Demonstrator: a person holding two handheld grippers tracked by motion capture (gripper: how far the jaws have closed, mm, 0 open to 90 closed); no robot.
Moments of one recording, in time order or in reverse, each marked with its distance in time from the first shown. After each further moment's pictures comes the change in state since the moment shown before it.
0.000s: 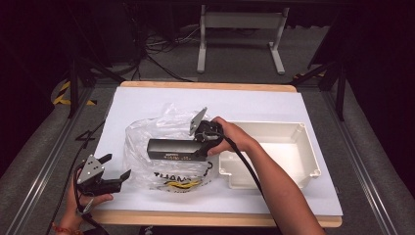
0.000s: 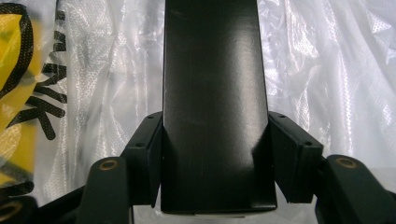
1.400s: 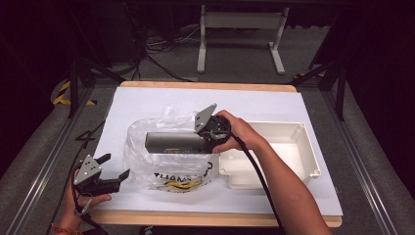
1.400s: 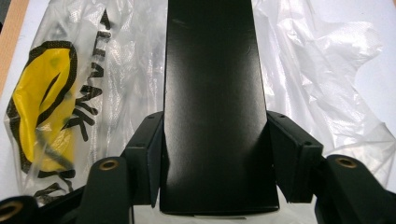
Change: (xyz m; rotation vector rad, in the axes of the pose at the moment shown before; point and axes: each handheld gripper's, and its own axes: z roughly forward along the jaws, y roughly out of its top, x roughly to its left) left arm 0.002 0.000 -0.003 -0.029 -0.007 -0.018; right arm 0.021 0.010 -0.051 -0.087 -0.108 -0.093
